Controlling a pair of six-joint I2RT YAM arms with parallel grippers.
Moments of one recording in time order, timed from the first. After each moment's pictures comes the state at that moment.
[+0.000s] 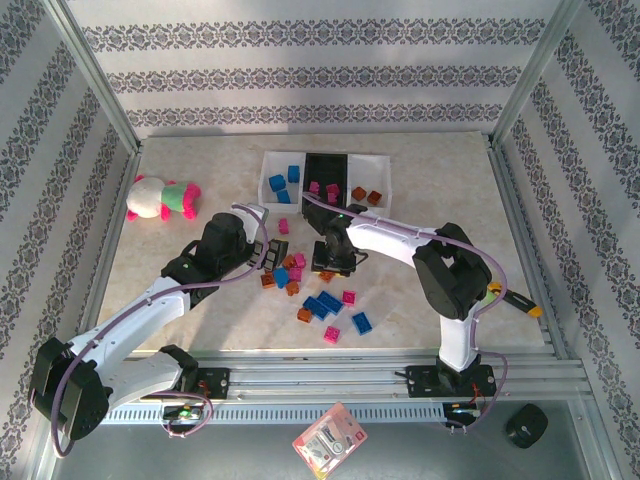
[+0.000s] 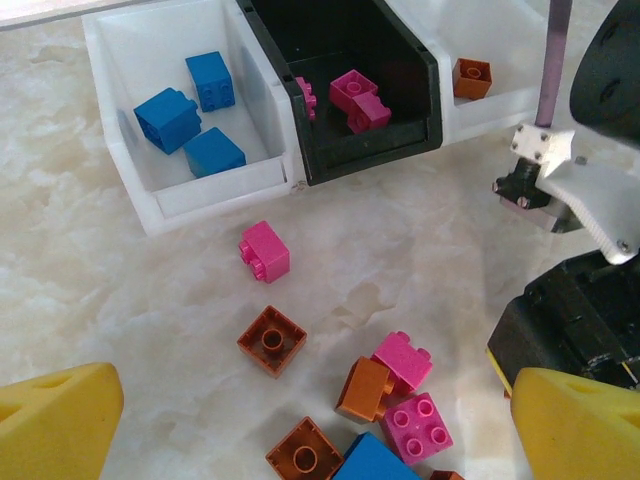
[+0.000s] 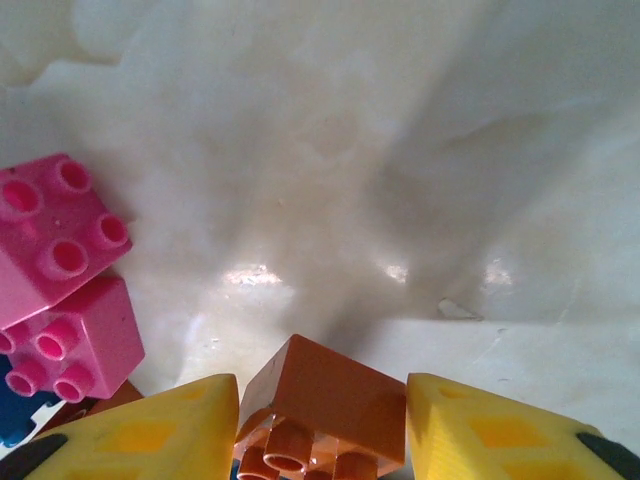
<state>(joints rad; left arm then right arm) -0.52 1.07 0.72 -0.23 -0.05 -0.11 0.73 1.92 1.36 -0.86 -0.12 0.87</state>
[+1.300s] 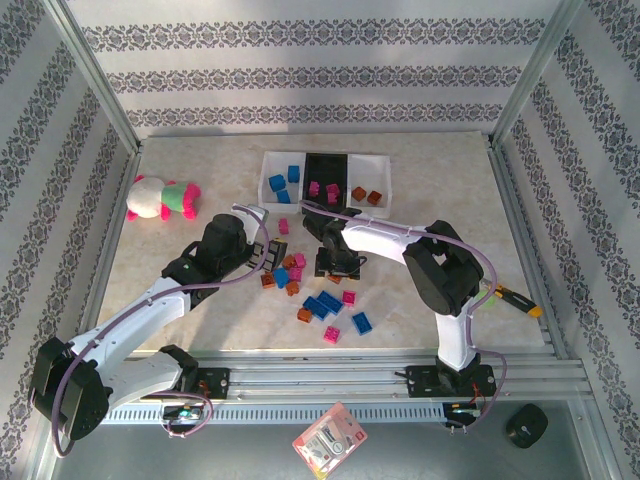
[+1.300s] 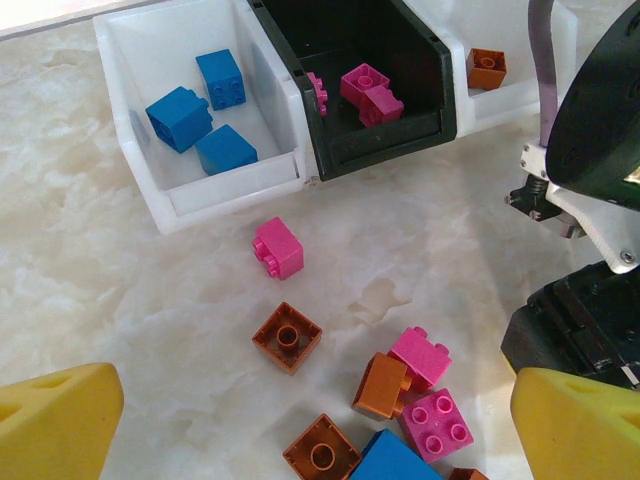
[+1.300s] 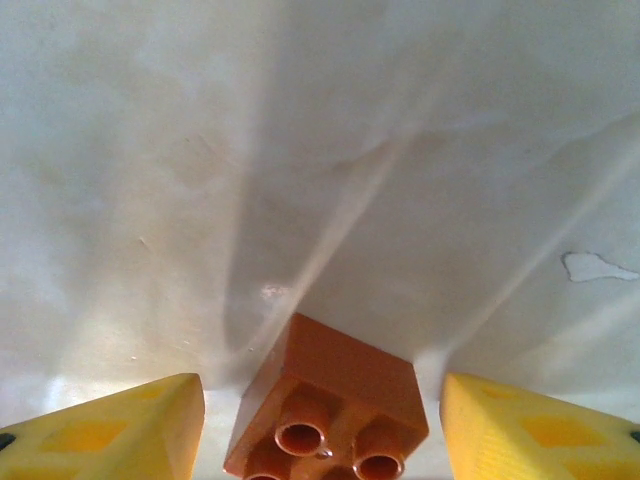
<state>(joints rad) -0.52 1.07 0.72 -0.23 -0.07 -0.08 0.73 1.97 1.35 -0.88 -0.03 0.86</state>
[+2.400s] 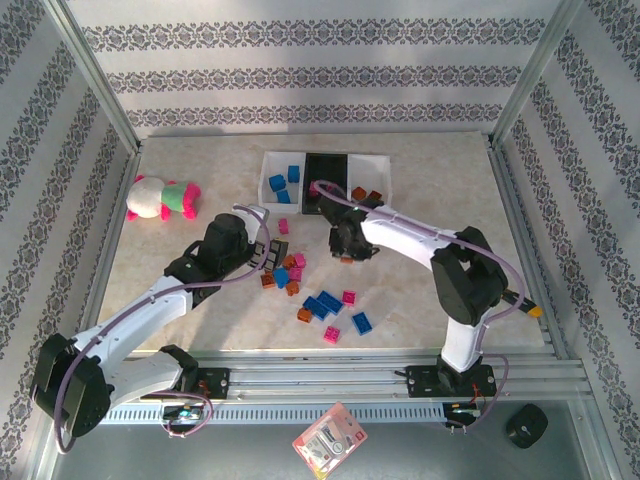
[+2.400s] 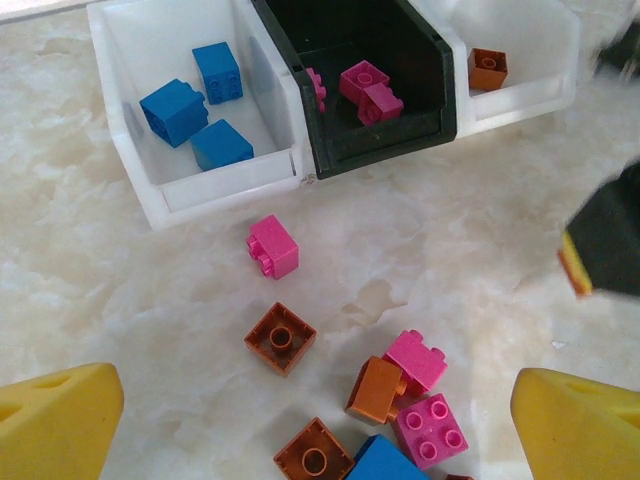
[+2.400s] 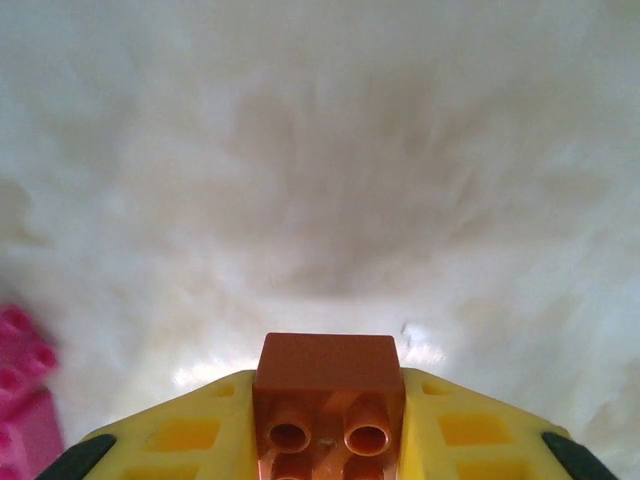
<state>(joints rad) -0.52 1.10 0.71 -0.21 -0.07 -0.12 0.65 1.82 1.36 -0.85 0.12 0.81</state>
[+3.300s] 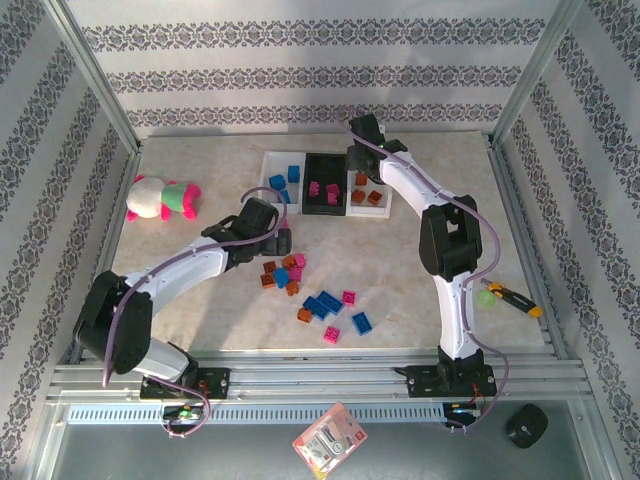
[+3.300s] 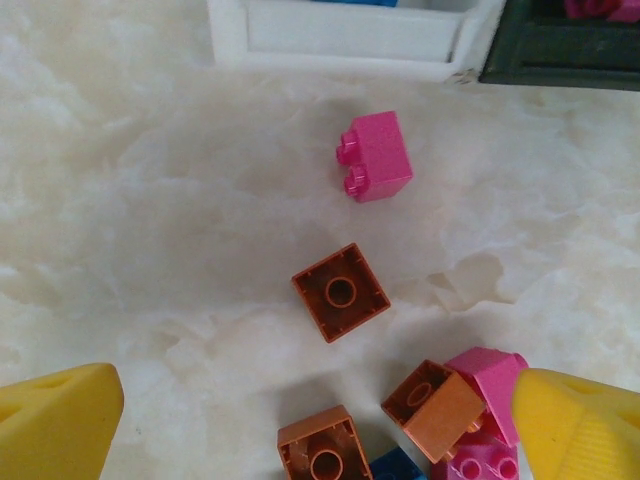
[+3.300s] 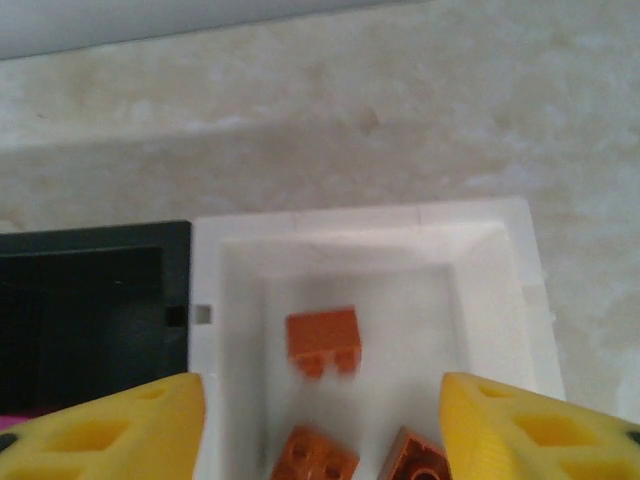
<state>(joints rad) -0.52 1.49 0.97 -0.47 -0.21 -0.50 0.35 2.20 1.94 -0.62 0.25 0.42</state>
